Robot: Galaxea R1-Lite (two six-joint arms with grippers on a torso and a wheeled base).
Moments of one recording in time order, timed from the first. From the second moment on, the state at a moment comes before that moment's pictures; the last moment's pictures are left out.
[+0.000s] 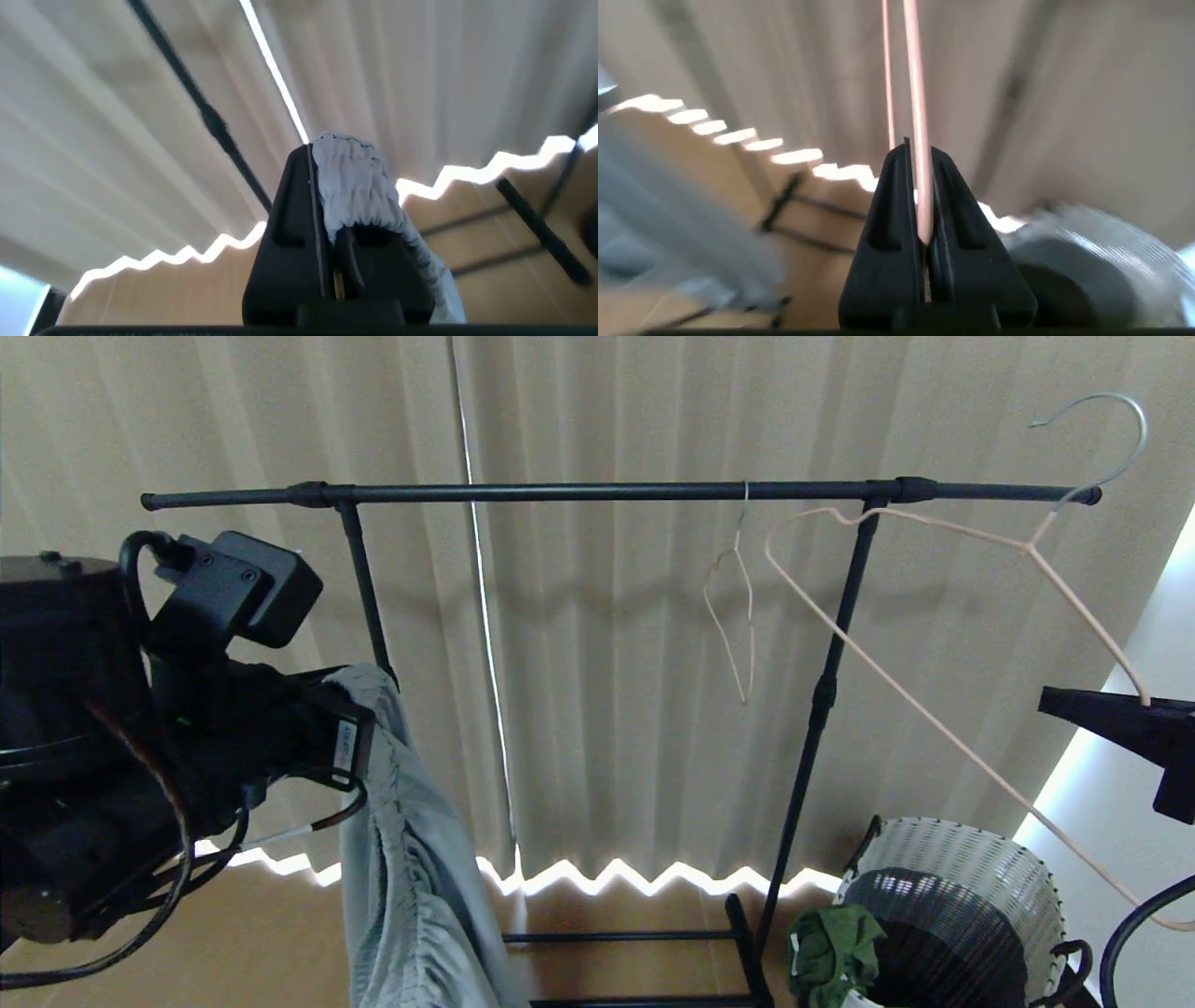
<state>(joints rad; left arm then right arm) -0.55 1.38 -0.74 -0.42 0.43 0.24 0.18 1.09 -0.73 -0.09 0.14 0.04</state>
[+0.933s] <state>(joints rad) -0.52 1.70 -1.10 -0.42 0.54 0.18 0.72 1.15 -0.62 -0.08 0.16 0.05</state>
